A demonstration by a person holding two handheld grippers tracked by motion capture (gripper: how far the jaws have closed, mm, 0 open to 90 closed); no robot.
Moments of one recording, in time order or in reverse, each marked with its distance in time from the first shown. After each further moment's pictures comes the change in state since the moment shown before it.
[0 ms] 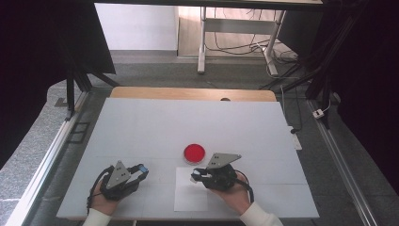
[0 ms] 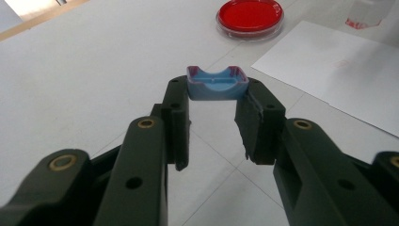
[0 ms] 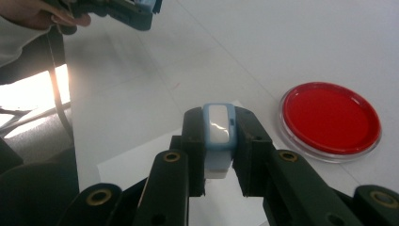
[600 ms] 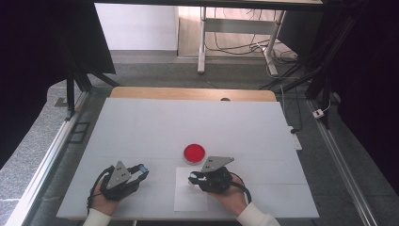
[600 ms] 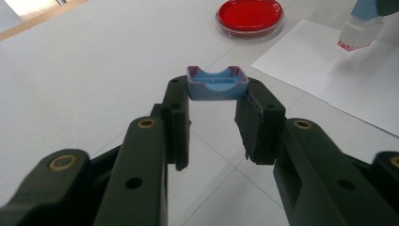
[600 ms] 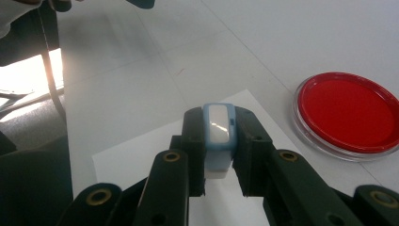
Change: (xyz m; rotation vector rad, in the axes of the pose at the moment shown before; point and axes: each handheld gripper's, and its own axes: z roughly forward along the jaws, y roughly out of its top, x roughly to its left) left arm -0.001 0.000 0.000 0.003 0.000 0.003; right arm 0.006 -0.003 0.014 0.050 -0.001 -0.034
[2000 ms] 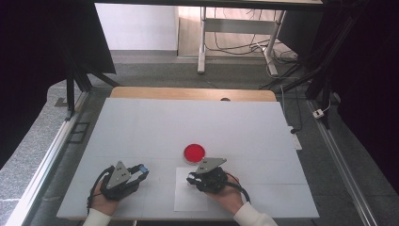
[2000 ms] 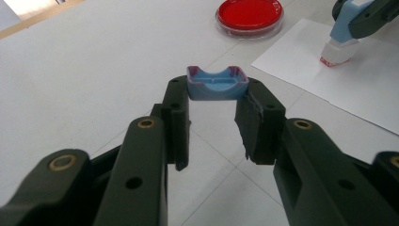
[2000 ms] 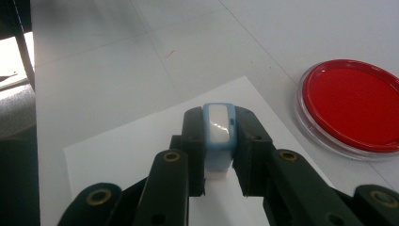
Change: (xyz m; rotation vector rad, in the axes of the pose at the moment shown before) left arm 0.001 -0.001 0.000 0.002 -0.003 0.000; right arm -0.001 -0.004 0.018 0.055 -0.026 -0.036
